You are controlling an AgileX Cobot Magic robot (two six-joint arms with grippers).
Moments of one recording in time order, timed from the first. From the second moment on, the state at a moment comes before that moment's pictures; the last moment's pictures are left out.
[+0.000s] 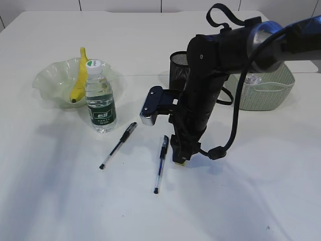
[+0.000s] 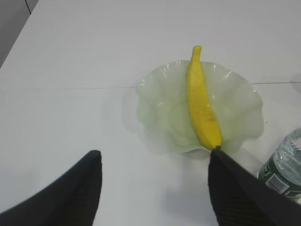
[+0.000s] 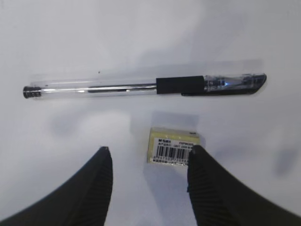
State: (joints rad) left arm 0.05 1.28 -0.74 -1.82 0.06 1.80; right arm 0.49 2.12 -1.57 0.16 0.98 -0.94
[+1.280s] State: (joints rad) left arm 0.05 1.28 -0.74 -1.82 0.14 1.80; right arm 0.46 2.21 -1.69 0.17 1.01 -0.90
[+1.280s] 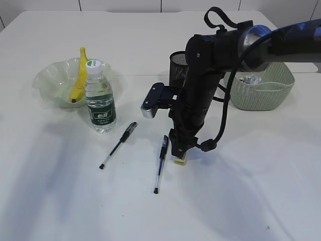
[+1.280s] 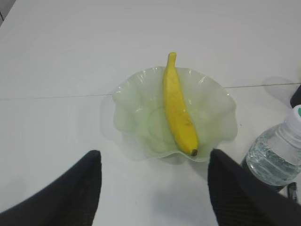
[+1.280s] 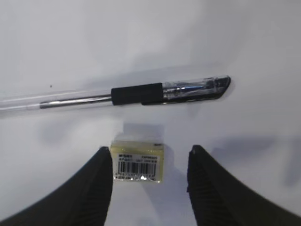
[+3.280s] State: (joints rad) left arm 0.05 1.28 -0.74 -1.82 0.14 1.80; right arm 0.46 2.27 -1.69 0.19 1.07 -0.89
